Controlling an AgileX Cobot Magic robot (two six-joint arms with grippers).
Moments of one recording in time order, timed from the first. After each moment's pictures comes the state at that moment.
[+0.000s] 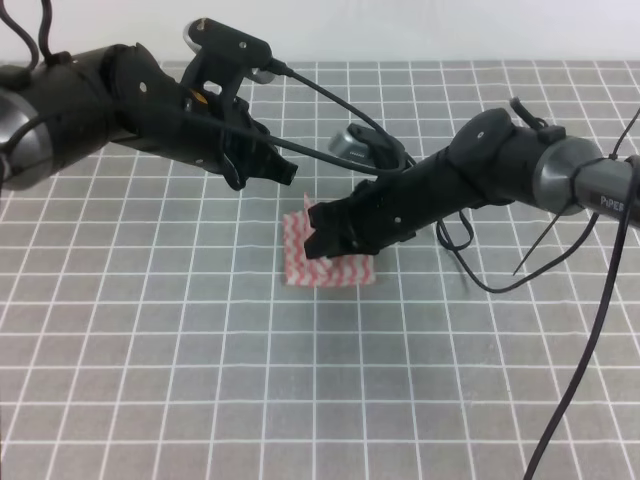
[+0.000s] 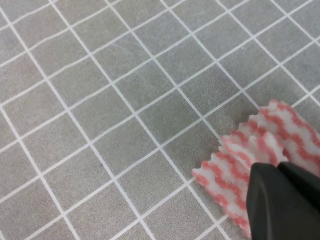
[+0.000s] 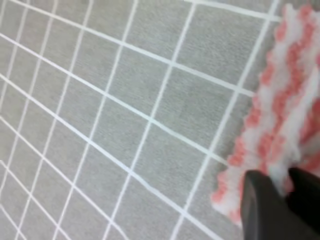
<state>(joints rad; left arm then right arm) -0.41 1.82 -1.45 -0.37 0.50 0.56 0.43 2.20 -1.66 0.96 0.80 -0.52</state>
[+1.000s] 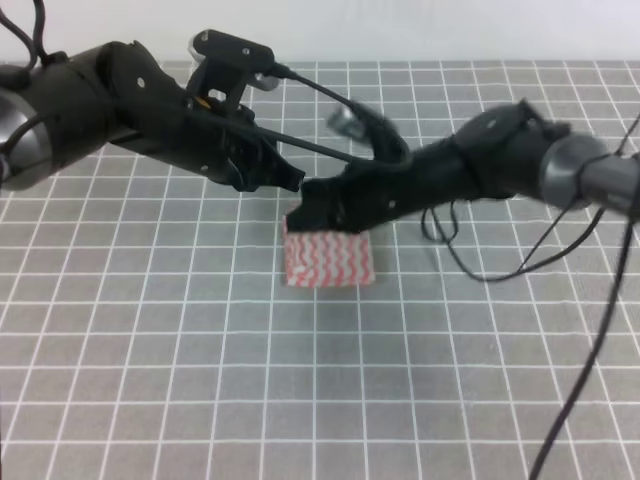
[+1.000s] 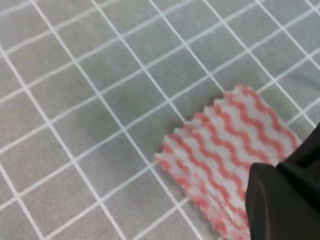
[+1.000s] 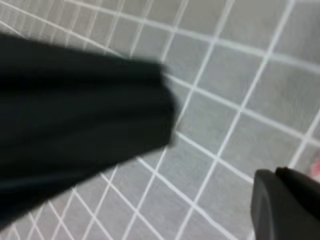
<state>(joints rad) -0.41 1.82 -1.45 -0.44 0.56 0.57 0.42 2.20 -1.66 1.08 0.81 -0.60</state>
